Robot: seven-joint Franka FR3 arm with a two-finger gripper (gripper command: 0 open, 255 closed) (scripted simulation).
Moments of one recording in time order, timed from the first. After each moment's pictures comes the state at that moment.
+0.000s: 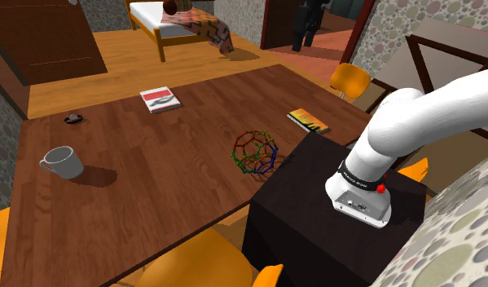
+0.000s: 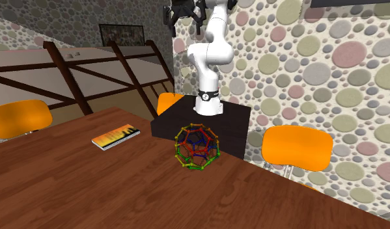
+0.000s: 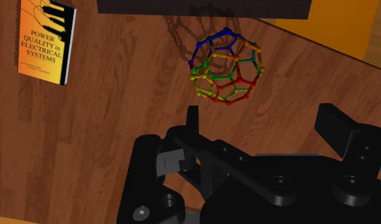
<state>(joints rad) -0.02 -0.76 -0.06 -2.35 0.05 1.57 -0.13</state>
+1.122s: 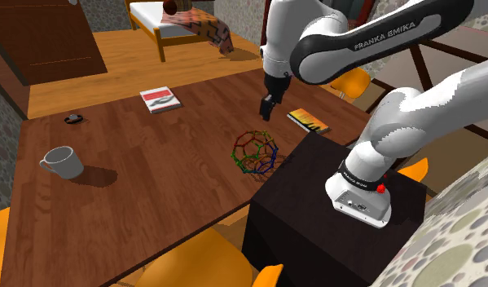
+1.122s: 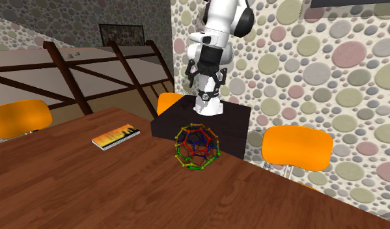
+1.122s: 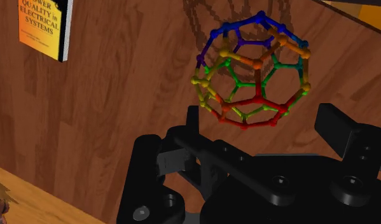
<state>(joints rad) 0.05 -0.67 0.28 -2.80 -0.06 2.16 0.17</state>
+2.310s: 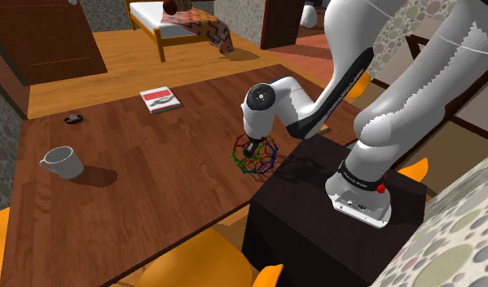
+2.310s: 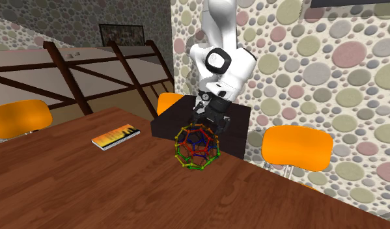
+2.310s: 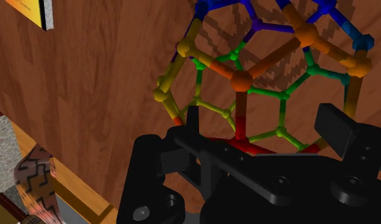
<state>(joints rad) -0.47 -0.08 0.87 -2.79 -0.90 2.59 1.02</state>
